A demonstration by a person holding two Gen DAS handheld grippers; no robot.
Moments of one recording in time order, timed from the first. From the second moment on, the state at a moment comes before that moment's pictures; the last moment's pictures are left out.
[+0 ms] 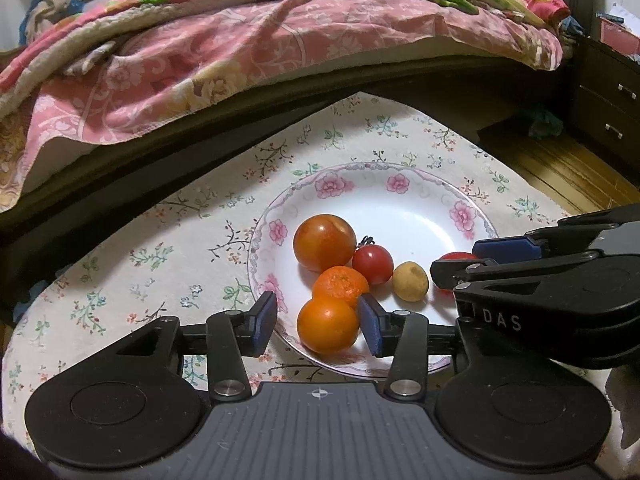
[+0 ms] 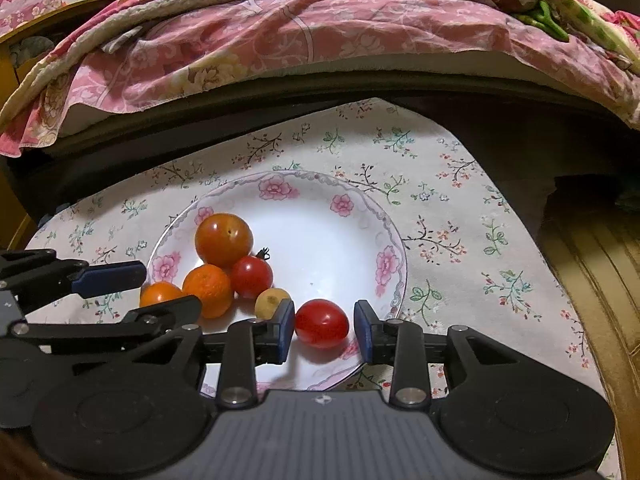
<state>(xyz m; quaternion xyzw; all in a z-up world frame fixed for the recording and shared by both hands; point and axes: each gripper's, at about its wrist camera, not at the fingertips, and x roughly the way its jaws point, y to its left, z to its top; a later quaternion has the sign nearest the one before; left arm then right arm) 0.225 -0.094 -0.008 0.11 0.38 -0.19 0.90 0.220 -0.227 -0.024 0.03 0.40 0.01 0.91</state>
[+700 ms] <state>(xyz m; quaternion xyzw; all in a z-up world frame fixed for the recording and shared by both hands) 0.206 -0.084 0.010 0.13 0.36 -0.16 0.91 0.209 -0.218 -0.003 0.04 0.38 0.02 0.92</state>
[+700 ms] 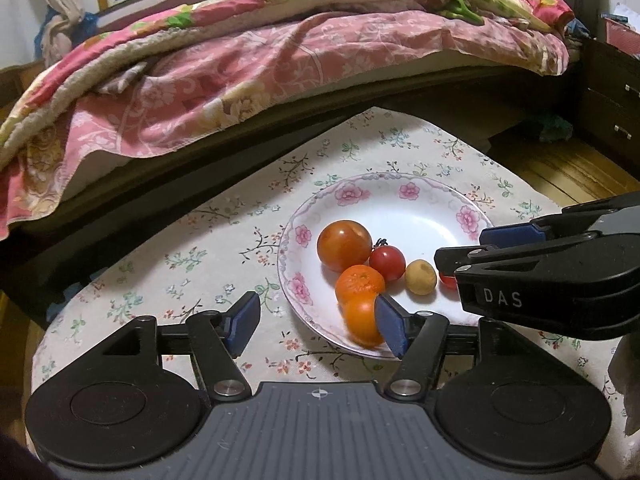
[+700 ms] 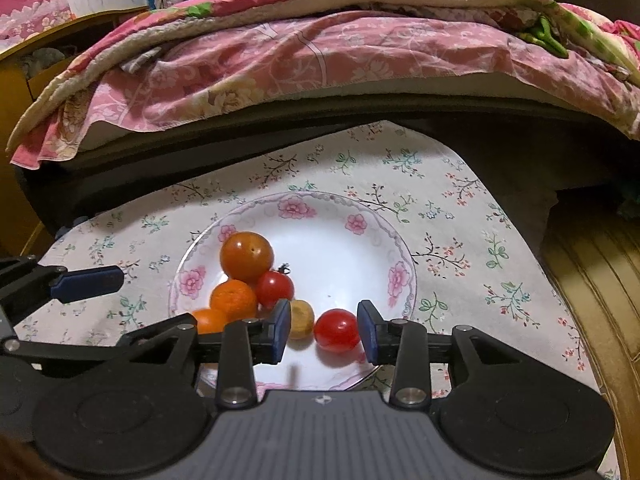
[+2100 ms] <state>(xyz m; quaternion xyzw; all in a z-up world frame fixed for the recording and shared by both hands) 0.182 -0.078 0.023 0.14 0.35 -0.16 0.91 0.188 -0.206 0.010 0.03 0.37 0.05 0.93</state>
